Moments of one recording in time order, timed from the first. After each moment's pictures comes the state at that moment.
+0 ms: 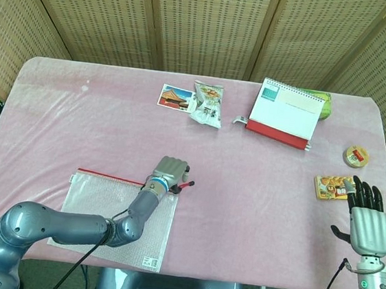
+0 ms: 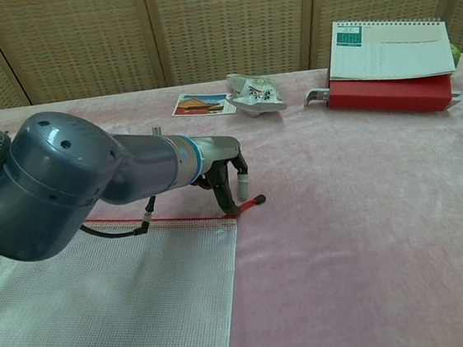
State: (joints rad) left arm -1.30 -1.86 -0.25 -1.22 0.11 0.79 0.80; right arm 0.17 -1.22 0.13 -1.52 -1.36 1.39 -0.17
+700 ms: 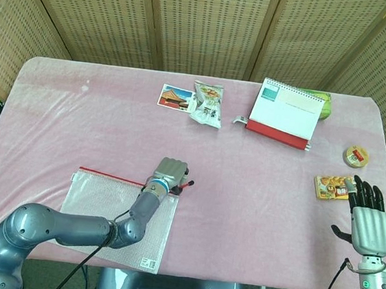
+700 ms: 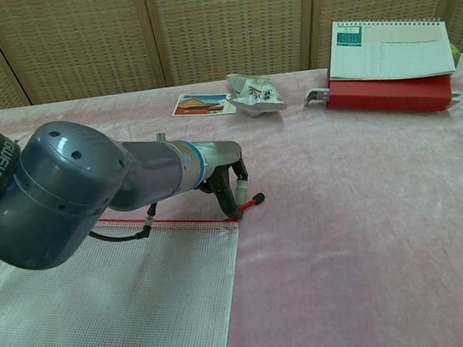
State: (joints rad) left arm -1.31 -1.88 -0.25 -1.21 0.11 0.81 0.81; right arm 0.17 -1.21 0.13 -1.53 -1.36 1.39 -0.15
